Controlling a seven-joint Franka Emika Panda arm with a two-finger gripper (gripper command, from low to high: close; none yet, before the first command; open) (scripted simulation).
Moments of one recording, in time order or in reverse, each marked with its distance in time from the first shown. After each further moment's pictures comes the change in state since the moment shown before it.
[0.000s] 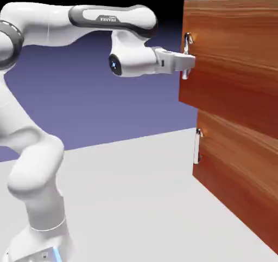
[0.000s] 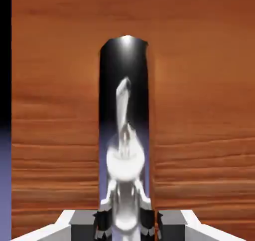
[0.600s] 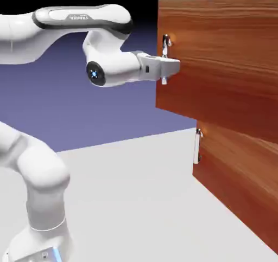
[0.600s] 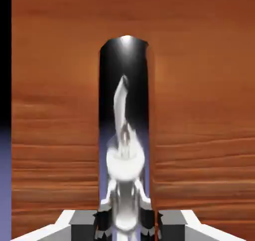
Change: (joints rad) arm 0.652 -0.380 -0.555 -0.356 -0.662 0.035 0.378
